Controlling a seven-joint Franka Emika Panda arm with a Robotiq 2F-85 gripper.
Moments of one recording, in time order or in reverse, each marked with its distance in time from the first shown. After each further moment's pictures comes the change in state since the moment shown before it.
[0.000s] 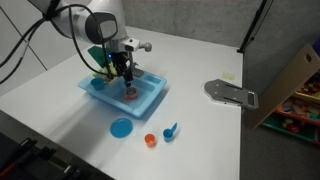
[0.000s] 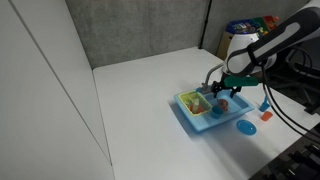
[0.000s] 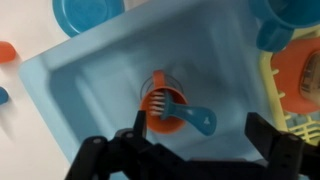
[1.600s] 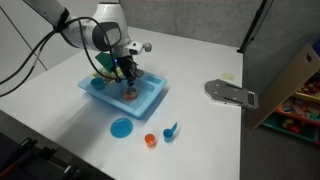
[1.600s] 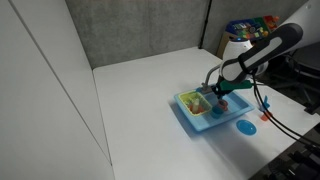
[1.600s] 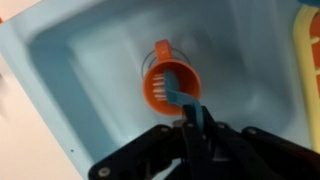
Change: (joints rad) arm 0.078 0.101 -0.088 0.070 -0.005 0.075 0.005
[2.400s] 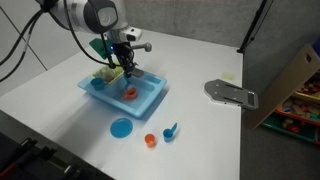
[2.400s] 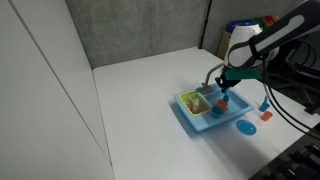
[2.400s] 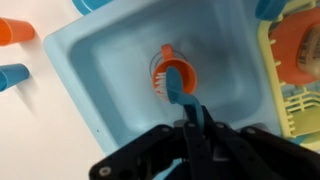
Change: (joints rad) arm -0.001 -0.146 -0.007 -0.054 0.000 -0.105 0.002
